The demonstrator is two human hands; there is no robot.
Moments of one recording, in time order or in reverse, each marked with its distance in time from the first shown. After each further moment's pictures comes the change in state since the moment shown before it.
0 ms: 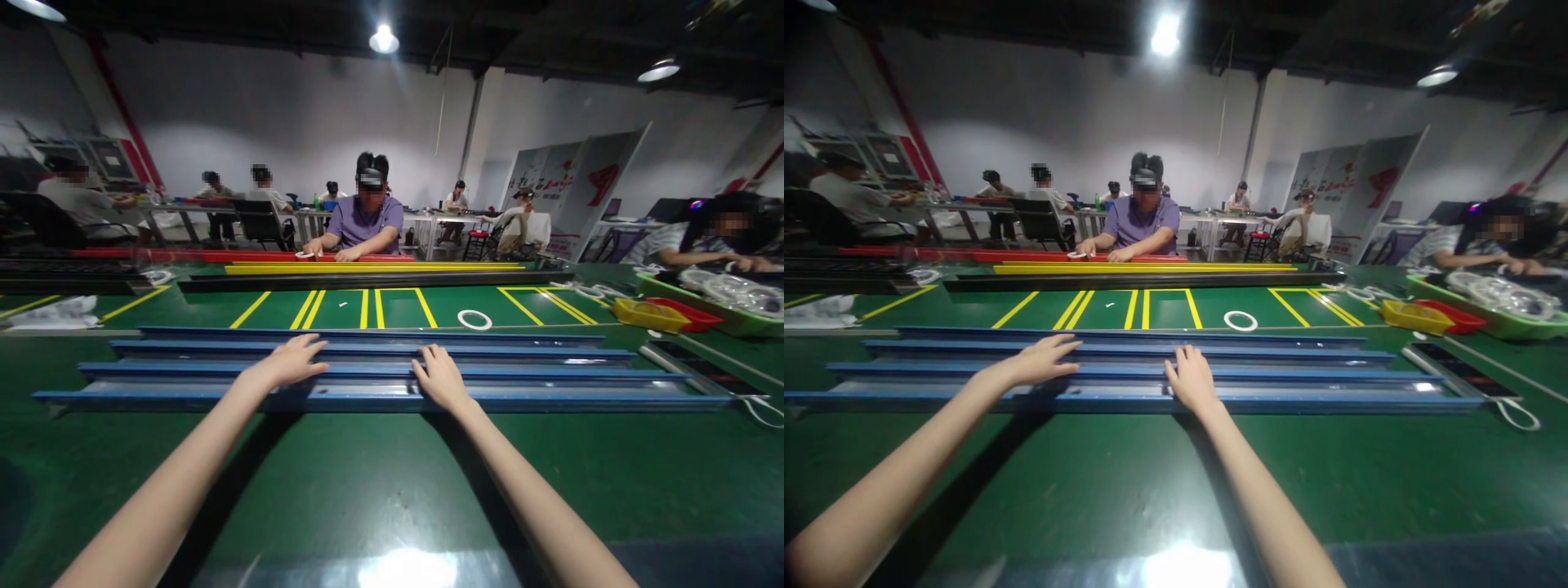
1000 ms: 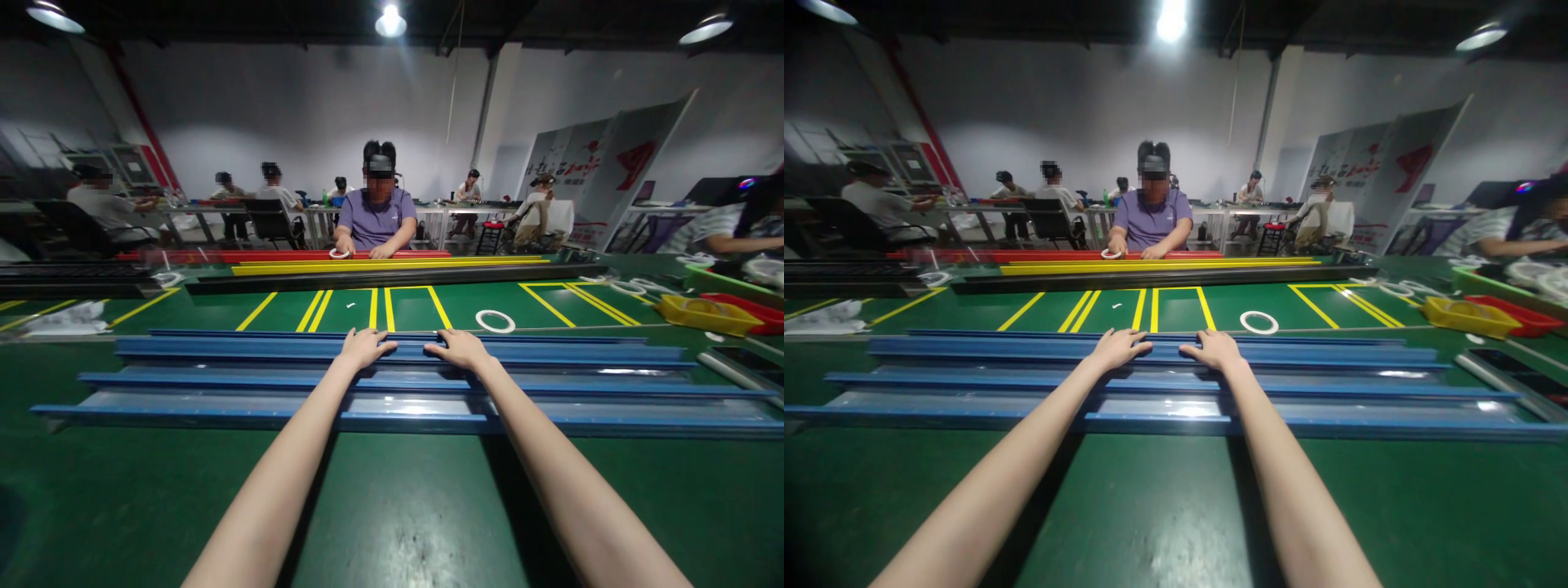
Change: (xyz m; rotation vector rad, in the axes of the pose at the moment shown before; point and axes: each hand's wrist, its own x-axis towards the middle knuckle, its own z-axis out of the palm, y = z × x) left_hand 0.107 0.072 0.022 -0.081 0.251 0.162; right_hand 0.083 0.061 0.014 -0.101 -0.285 -0.037
